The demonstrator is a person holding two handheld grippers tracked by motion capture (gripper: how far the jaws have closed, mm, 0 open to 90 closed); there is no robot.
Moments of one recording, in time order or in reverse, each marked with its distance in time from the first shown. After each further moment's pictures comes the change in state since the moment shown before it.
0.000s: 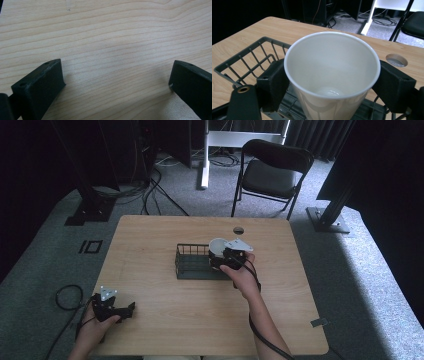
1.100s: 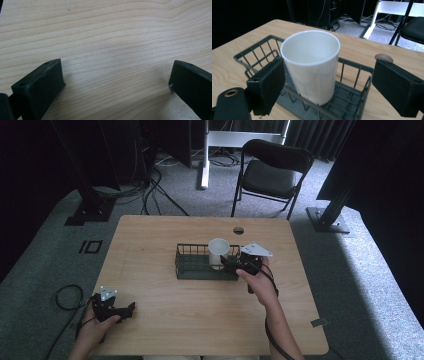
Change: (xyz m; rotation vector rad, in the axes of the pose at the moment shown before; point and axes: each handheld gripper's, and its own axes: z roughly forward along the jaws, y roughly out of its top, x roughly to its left) left arm 0.000 0.000 0.000 0.000 0.001 0.001; right arm -0.026 -0.005 -0.048 -0.029 0.045 -0.020
